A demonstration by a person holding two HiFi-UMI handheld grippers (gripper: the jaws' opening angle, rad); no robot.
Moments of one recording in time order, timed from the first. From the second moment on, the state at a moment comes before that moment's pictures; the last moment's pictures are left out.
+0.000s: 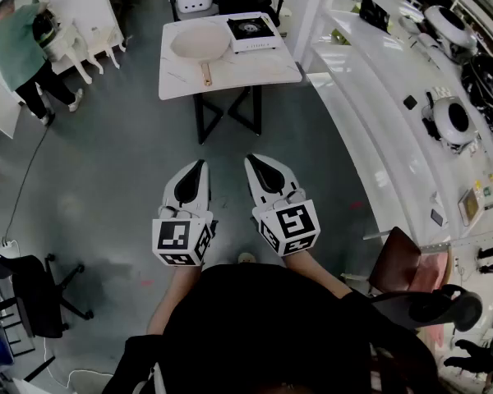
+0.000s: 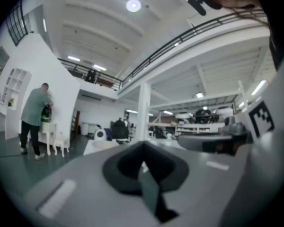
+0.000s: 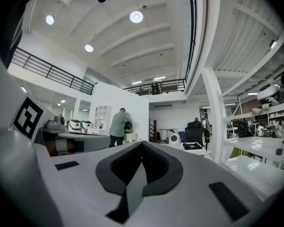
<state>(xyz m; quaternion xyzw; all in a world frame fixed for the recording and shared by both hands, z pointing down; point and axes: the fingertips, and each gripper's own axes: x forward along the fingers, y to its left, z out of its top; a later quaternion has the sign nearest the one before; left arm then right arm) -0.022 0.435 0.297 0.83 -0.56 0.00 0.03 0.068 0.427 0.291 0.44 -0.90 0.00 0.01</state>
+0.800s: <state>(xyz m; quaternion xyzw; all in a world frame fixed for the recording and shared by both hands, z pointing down) 0.000 0.383 0.309 0.81 -0.58 -0.01 0.04 0.089 0.364 0.307 0.40 -0.91 0.03 0.01</state>
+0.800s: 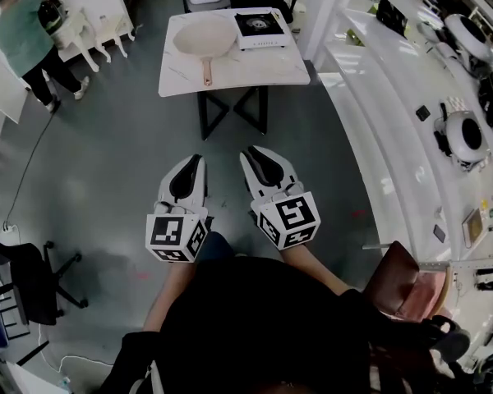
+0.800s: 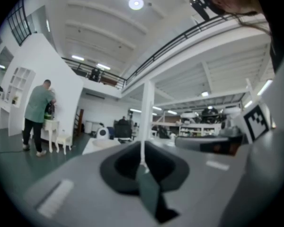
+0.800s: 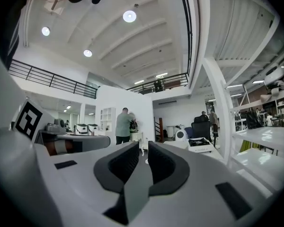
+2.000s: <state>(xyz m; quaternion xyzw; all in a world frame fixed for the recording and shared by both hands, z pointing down) -0.054 0.175 0.335 0.84 -0.54 -0.03 0.07 0.017 0.171 0.335 0.40 -0.92 0.04 0.01</state>
